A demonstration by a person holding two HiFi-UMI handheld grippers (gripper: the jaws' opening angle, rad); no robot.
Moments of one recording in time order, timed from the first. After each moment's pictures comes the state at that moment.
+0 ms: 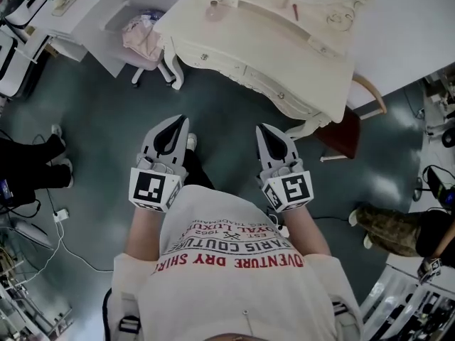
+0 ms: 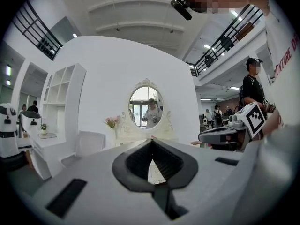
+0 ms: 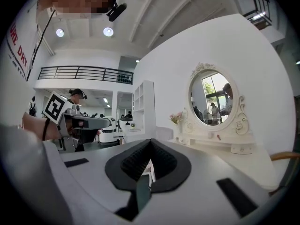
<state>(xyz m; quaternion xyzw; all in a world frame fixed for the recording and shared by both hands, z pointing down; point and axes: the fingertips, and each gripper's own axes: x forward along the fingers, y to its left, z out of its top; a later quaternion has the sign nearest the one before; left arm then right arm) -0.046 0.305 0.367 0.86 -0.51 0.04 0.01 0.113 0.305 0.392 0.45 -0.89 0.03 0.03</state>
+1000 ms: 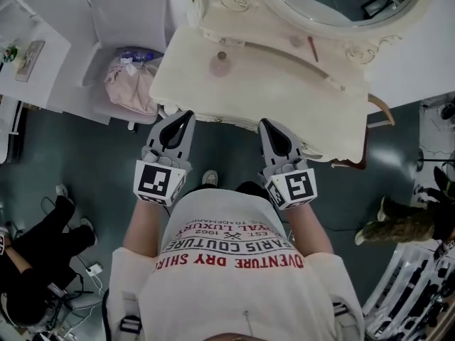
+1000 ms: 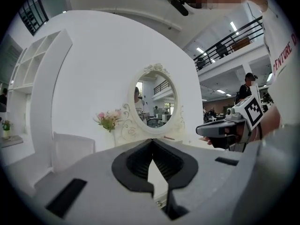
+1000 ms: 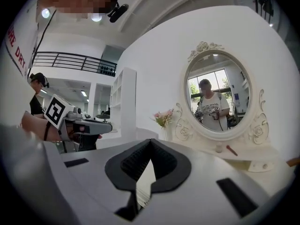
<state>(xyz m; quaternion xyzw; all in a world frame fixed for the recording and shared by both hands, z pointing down) -0.150 -0.079 0.376 0.92 -0.39 0.06 0.03 -0.004 -0.043 0.380 0.55 -0.83 0.04 0.05</state>
